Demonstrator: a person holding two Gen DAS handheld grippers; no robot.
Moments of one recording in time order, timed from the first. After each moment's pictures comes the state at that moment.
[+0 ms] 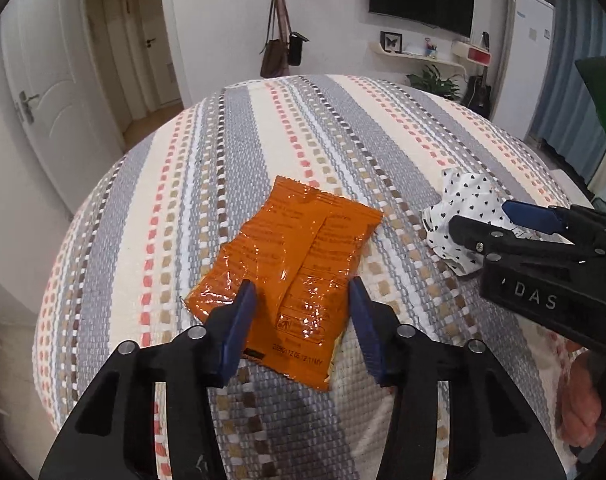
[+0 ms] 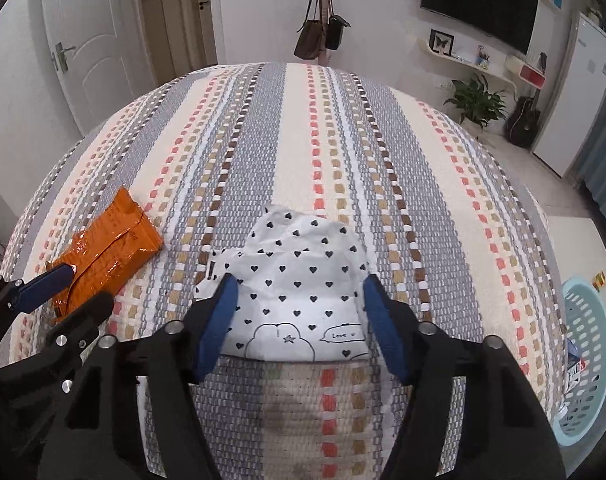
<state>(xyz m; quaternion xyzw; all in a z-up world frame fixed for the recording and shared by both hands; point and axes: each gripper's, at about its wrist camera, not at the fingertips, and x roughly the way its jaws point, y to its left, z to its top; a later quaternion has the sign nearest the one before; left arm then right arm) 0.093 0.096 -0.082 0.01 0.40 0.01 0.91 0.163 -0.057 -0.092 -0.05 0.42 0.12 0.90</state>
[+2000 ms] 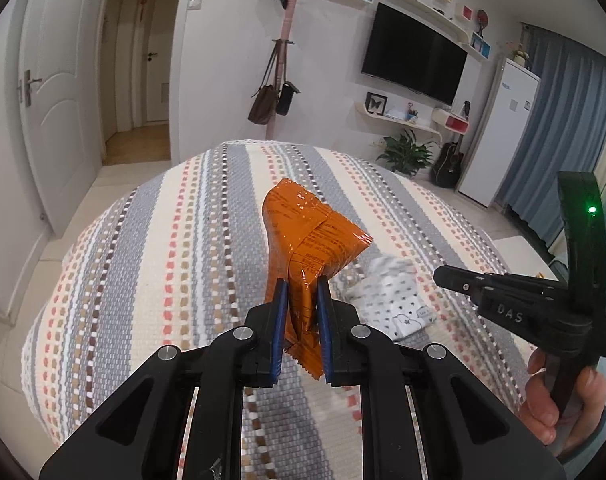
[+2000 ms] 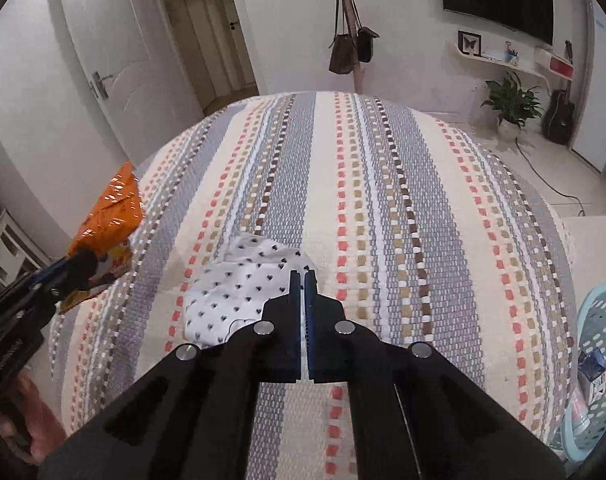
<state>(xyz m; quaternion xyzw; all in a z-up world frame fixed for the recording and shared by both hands) 0.075 0.123 -0.031 -0.08 0.32 -0.04 0.94 0.159 -0.083 -0.055 0.01 0.40 0.21 0.89</state>
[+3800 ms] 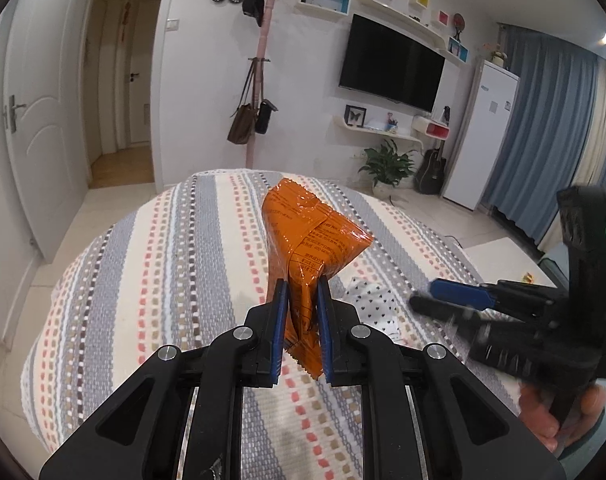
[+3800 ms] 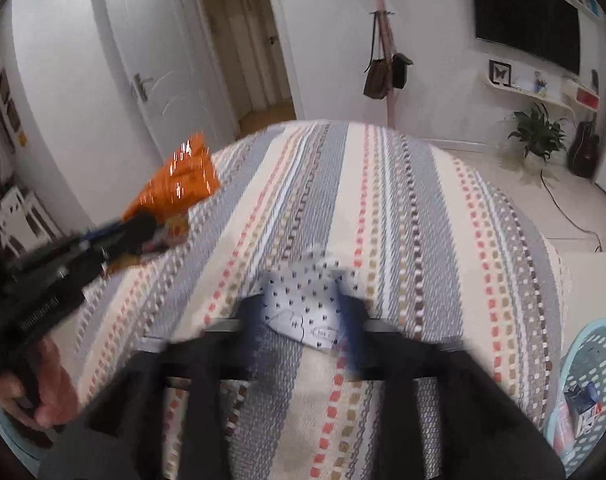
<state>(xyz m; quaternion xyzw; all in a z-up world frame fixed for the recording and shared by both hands) 0.081 0.104 -0.012 -0.06 0.29 -0.07 0.95 0.127 -0.092 -0.024 -0.02 0.37 0.27 0.89</state>
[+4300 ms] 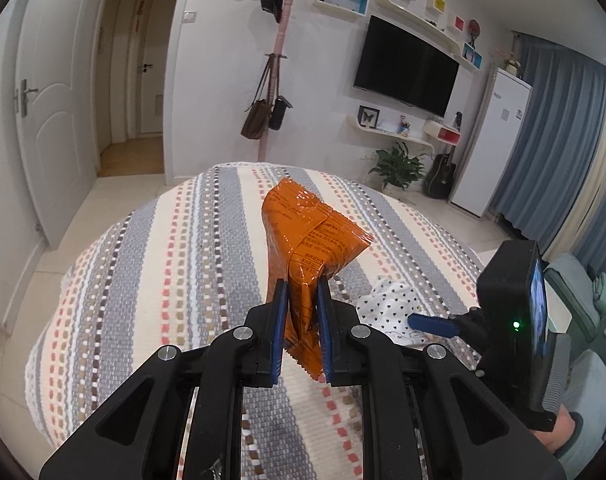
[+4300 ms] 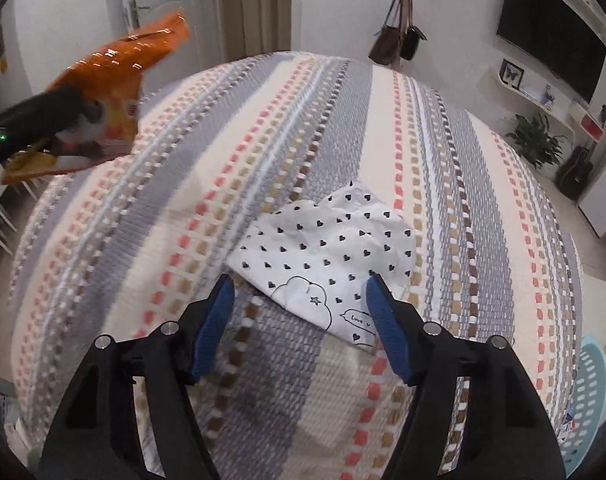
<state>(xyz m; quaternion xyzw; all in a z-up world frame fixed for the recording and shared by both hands) 0.081 0.133 -0.017 -0.08 0.30 -0.05 0.95 0.145 -0.035 -0.085 -0.13 0.42 0.23 0.87</state>
